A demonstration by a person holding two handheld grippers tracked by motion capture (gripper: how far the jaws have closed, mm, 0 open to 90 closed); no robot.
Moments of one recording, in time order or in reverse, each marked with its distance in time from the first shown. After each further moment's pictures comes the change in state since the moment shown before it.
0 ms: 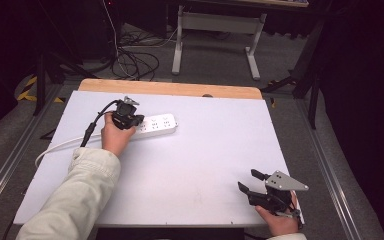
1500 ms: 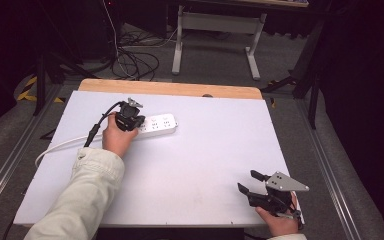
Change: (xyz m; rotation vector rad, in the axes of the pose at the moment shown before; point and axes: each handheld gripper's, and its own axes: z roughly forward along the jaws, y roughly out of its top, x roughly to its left) left arm -0.007 0.000 0.005 0.009 0.049 0.020; right arm 0.001 -0.001 -0.002 -0.004 0.018 0.007
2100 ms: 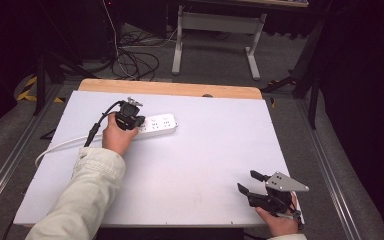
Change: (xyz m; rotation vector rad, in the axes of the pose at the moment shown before) left arm 0.000 0.003 0.000 0.025 -0.005 -0.017; right arm 0.000 0.000 0.000 -0.001 0.005 -0.003
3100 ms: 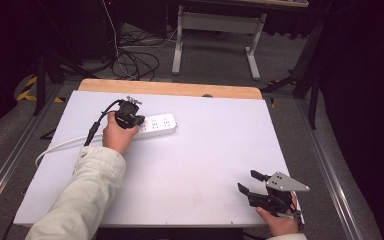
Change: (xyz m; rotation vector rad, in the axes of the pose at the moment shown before) left arm 0.005 0.004 -0.004 0.020 -0.035 -0.082; right arm 0.000 0.000 0.000 -0.002 -0.001 0.003
